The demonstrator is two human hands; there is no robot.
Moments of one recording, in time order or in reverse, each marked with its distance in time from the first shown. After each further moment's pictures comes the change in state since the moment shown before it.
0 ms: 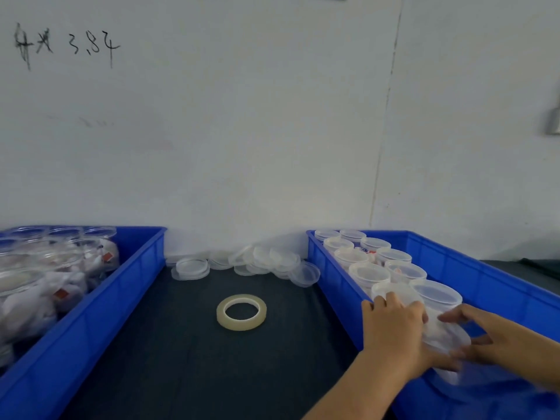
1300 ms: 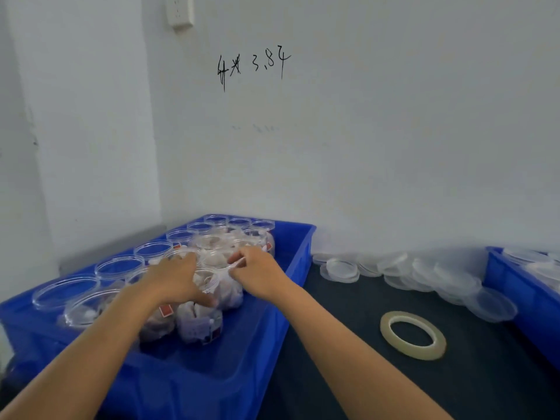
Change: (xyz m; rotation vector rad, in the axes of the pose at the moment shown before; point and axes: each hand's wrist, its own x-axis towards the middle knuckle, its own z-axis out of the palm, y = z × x) left_hand -0.305 -0.355 -0.271 0.418 0.012 -1.093; right_hand 0.056 -0.487 0.313 0.278 -0.374 -0.790
